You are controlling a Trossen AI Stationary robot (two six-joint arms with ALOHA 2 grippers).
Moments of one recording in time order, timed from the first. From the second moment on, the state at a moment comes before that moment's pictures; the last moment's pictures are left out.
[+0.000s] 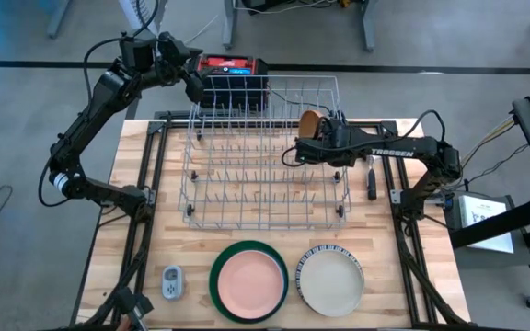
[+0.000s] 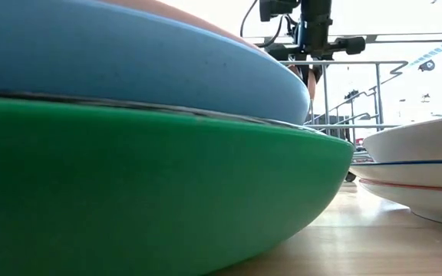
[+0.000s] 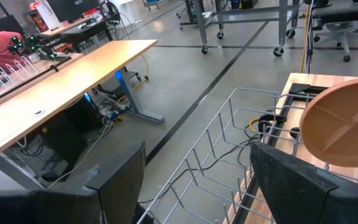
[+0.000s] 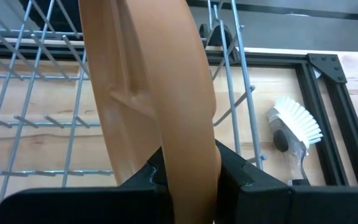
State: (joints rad) left arm 0.93 1.32 1.59 -0.55 0.22 0.36; right arm -0.18 1.67 1.53 -1.35 0.70 1.34
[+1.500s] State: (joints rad) left arm 0.93 1.32 1.59 -0.55 0.22 0.36; right arm -0.20 1.71 1.56 -1.35 0.69 1.30
